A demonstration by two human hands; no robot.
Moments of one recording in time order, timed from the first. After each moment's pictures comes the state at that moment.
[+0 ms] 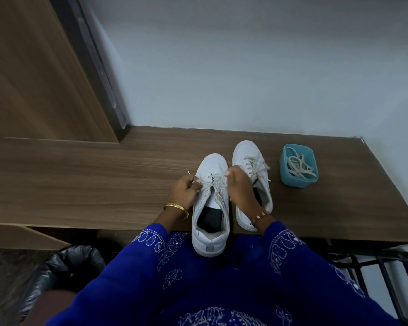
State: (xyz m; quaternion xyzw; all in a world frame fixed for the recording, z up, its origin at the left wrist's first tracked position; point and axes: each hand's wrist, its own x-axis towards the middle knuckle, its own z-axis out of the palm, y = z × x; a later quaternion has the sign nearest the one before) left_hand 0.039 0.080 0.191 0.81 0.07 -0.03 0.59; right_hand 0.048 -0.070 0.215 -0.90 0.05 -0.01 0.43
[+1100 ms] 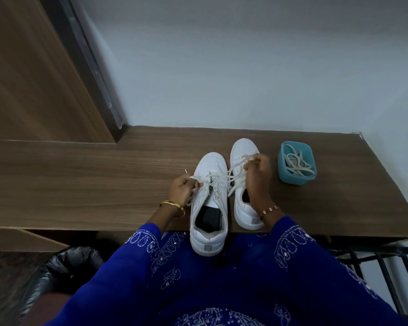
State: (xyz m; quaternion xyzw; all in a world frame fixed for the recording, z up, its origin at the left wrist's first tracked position) left_hand 0.048 0.080 0.183 0.70 0.13 -0.09 0.69; right_hand 0.053 -0.090 0.233 -0.74 0.20 -0.18 0.62
